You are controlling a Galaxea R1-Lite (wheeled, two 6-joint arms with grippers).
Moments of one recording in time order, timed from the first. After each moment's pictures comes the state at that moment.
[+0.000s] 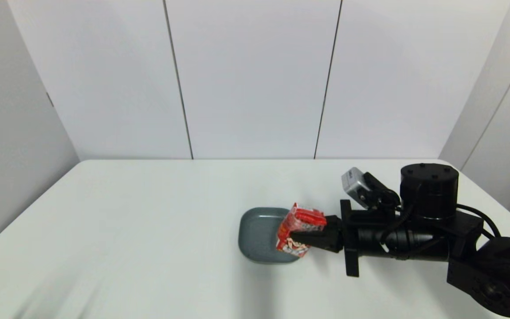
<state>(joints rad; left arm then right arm) 0.00 0.00 0.00 0.00 -0.02 0.05 0.47 1.81 -0.53 -0.97 0.79 -0.18</state>
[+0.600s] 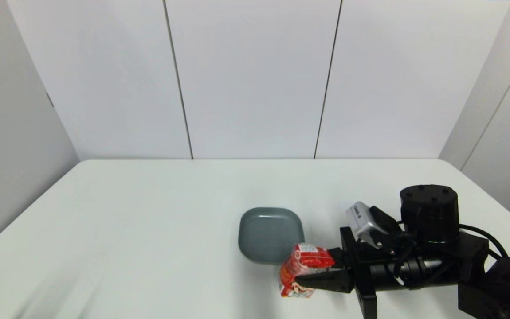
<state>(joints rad) 0.00 0.00 0.00 0.00 -0.02 0.05 0.51 1.82 -0.44 -0.97 0.91 -0.33</state>
